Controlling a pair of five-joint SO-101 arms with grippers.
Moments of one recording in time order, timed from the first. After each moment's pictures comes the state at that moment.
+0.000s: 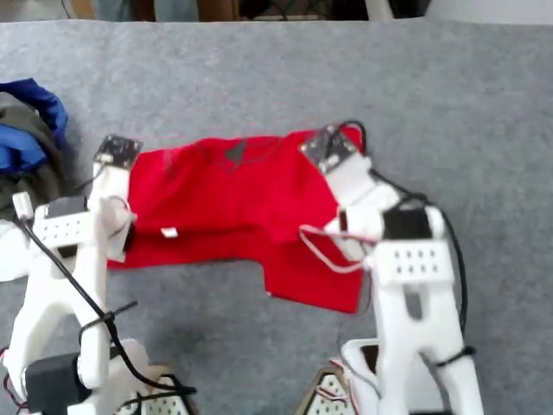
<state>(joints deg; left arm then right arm) -17.5 -23.3 50.3 56.3 -26.8 -2.6 -42.7 47.8 69.0 33.3</state>
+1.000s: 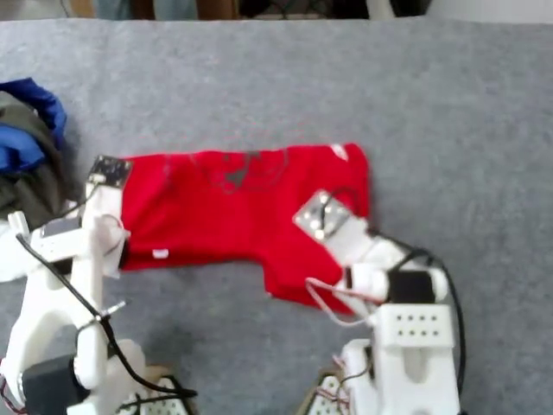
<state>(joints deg) -21.3 -23.5 57.6 49.5 -28.2 0.3 -62.5 68.8 74.9 46.0</state>
